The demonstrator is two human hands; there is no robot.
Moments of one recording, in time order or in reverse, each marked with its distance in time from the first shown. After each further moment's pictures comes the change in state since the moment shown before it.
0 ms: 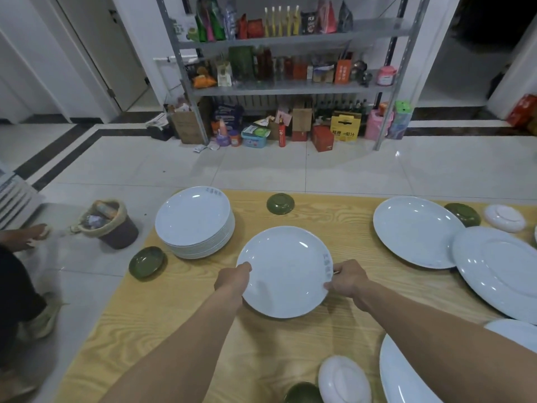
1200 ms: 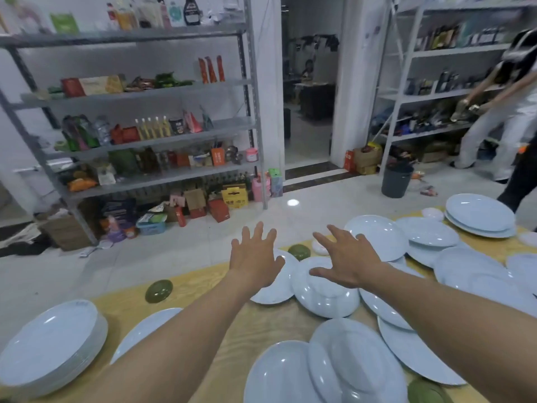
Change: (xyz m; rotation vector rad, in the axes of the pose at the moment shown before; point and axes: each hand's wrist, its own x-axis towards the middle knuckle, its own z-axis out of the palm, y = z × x) left_hand -0.297 0.105 0.224 1.403 -0.028 1.468; right_hand -0.180 0.072 -0.325 -0.929 0.517 -0.288
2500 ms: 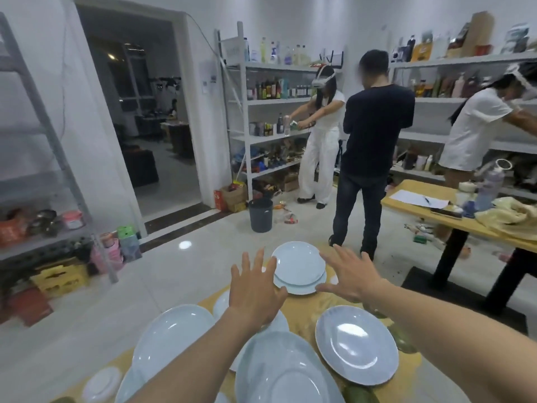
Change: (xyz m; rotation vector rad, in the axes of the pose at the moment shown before) left_hand 0.258 0.530 -0.002 -0.085 0.026 0.443; right_hand -0.042 0.591 0.021 -0.067 -0.075 0.545
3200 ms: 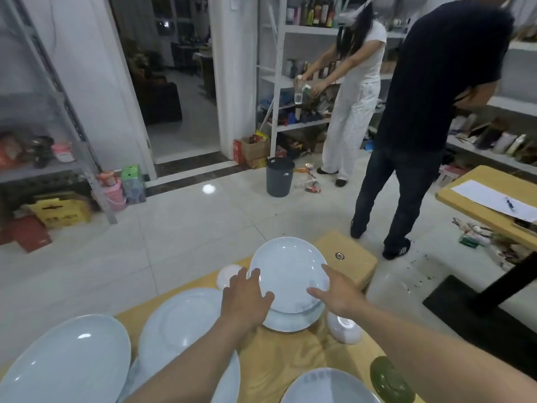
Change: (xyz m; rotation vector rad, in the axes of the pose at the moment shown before) left_hand 0.254 0.034 0.182 -0.383 -0.258 -0.398; right_hand 0.270 0.084 0.158 0.640 -0.294 0.056
